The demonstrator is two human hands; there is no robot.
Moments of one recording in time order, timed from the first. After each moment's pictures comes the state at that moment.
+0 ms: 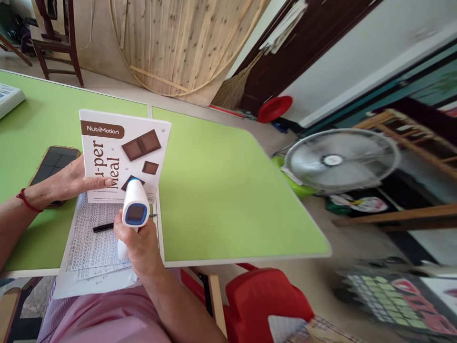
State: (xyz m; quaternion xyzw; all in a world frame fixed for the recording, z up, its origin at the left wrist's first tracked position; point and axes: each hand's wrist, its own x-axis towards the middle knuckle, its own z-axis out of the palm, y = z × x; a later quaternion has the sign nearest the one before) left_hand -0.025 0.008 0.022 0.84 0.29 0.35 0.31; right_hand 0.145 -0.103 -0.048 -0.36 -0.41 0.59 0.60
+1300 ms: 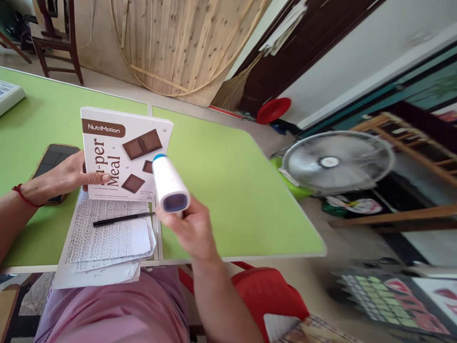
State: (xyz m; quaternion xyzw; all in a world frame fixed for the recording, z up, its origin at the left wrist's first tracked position) left_hand -0.030 0.004 0.025 0.80 0.35 0.32 0.37; right_hand 0.232 -0.092 -0.005 -0.44 -0.60 0.33 0.58
